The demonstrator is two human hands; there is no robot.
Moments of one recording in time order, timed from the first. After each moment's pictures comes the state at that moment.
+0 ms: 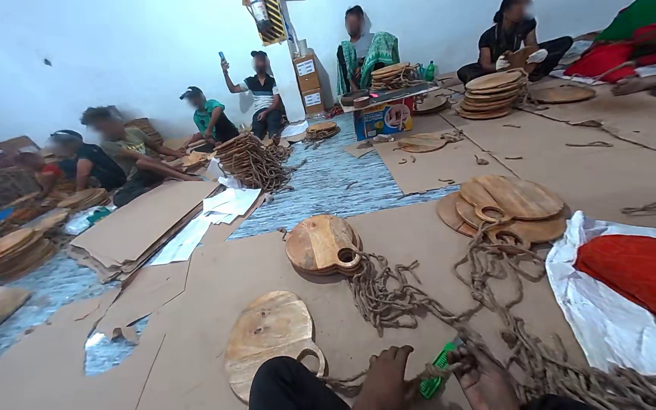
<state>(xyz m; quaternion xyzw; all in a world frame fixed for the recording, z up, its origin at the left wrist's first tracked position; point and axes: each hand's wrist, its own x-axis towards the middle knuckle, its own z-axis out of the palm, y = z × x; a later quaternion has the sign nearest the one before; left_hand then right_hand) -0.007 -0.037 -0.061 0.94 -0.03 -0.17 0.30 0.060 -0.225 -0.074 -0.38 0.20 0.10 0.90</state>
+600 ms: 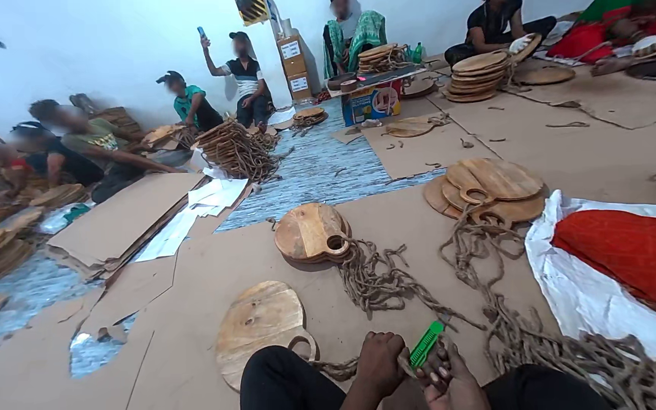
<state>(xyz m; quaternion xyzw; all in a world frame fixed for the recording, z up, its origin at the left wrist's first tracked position) -0.006 -0.043 -0.079 0.96 -0.09 -0.05 0.26 -0.013 -0.185 0.007 -0.32 0.31 0.13 0.89</state>
